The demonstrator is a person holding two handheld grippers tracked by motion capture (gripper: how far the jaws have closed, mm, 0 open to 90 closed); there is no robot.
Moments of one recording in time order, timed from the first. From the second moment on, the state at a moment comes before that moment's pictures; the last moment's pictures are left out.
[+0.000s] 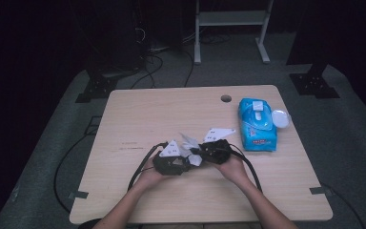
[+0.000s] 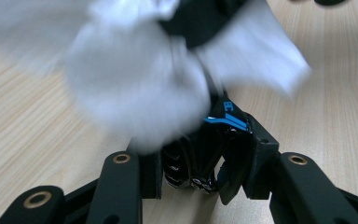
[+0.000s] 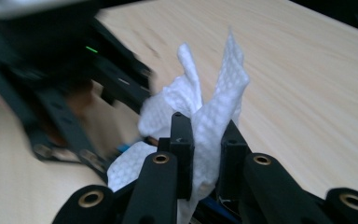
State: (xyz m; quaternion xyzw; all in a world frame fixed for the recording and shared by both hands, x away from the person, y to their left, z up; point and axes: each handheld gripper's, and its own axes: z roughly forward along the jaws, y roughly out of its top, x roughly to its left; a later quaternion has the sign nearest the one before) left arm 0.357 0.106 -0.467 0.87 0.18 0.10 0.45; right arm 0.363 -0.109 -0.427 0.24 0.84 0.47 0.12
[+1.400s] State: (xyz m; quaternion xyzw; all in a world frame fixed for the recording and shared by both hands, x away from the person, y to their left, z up) left arm 0.355 0.102 -0.466 0.87 0.17 0.11 0.45; right arm 0.355 -0.125 -0.429 0.24 0.83 0.48 0.14
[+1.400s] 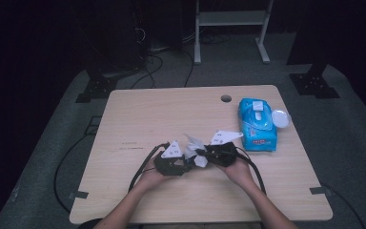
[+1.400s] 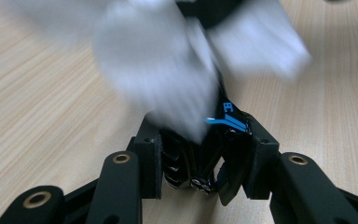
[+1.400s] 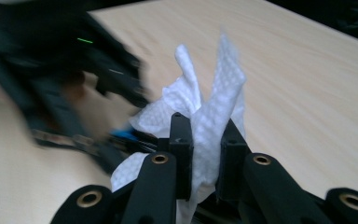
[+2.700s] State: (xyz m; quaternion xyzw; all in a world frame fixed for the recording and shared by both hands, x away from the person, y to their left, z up) left arm 0.356 0.104 -0.464 0.87 0.17 0.11 0.45; right arm 0.371 -0.174 -0.430 0.31 0.81 0.46 0.18
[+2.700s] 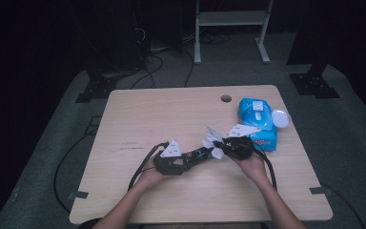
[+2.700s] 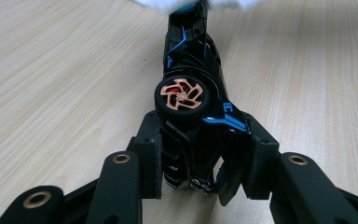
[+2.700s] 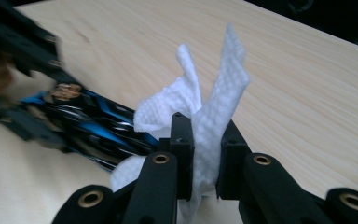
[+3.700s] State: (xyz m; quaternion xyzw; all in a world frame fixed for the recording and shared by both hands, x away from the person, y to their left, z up) left arm 0.360 0.104 -0.464 0.87 0.17 0.11 0.45; right arm 0.361 -0.096 -0.432 0.25 0.83 0.50 0.07
